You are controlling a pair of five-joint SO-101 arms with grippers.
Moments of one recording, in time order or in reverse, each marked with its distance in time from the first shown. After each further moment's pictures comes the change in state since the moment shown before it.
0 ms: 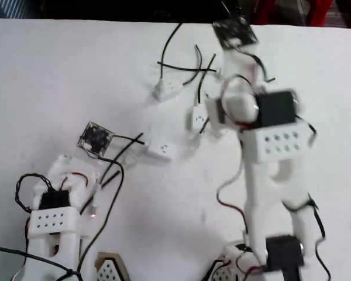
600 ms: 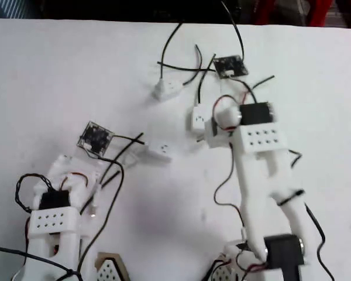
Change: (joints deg) left arm 0.0 0.0 0.0 0.0 0.0; right arm -1.1 5.1 27.2 -19.9 -10.5
